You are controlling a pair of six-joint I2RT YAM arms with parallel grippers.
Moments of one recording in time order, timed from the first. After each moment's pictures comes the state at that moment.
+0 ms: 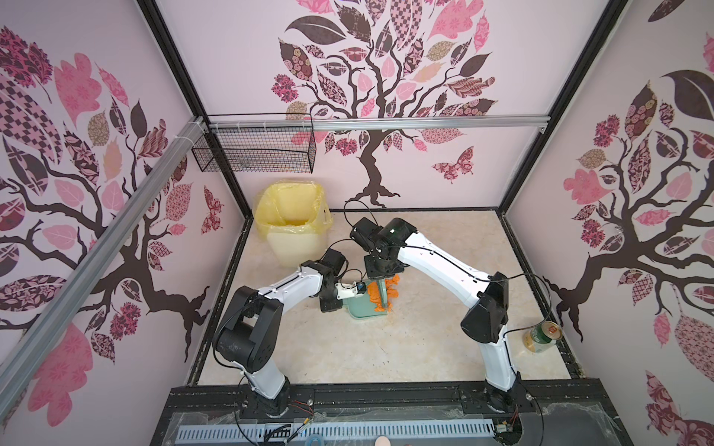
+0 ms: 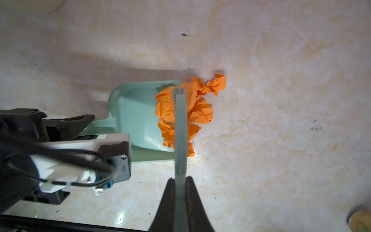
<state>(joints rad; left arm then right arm) -0.45 1.67 1.04 -0.73 0.06 0.97 0.86 2.08 2.17 -1.42 0.19 0.66</state>
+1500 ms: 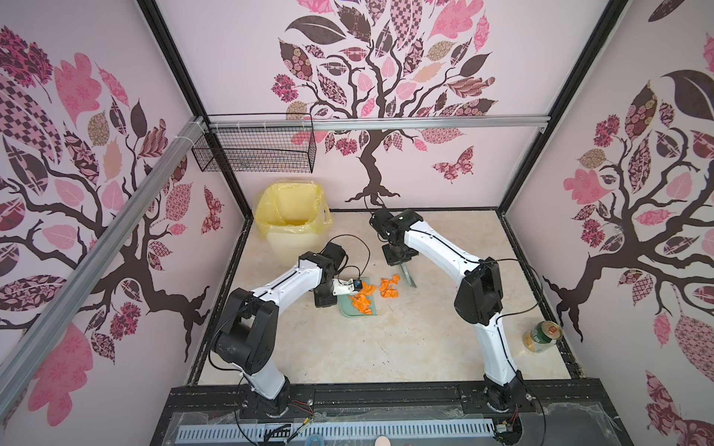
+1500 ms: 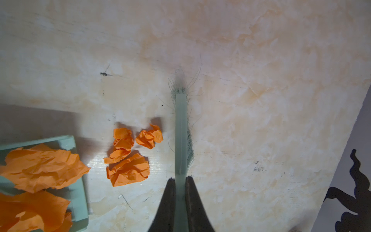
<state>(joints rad) -0.44 1.67 1.14 -0.92 -0.08 0.99 0.68 2.21 2.13 -1.33 0.32 0.39</state>
